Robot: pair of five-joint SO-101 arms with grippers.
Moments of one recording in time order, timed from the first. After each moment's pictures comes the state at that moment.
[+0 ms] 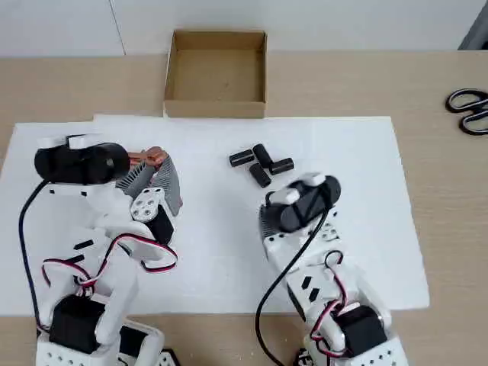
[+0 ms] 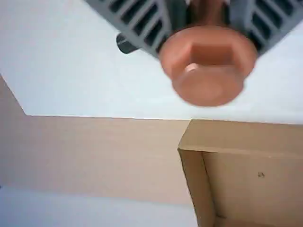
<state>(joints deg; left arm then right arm) 11.6 -73.8 47.3 56.6 22.5 -29.6 -93.4 76.9 47.6 -1.1</state>
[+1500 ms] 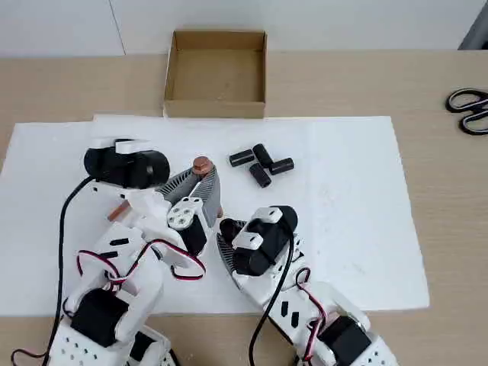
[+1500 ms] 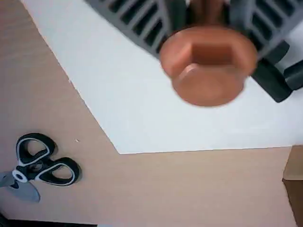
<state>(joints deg) 23.5 -73.8 54.4 48.4 27.0 -44.8 -103.0 86.9 43.3 -1.5</state>
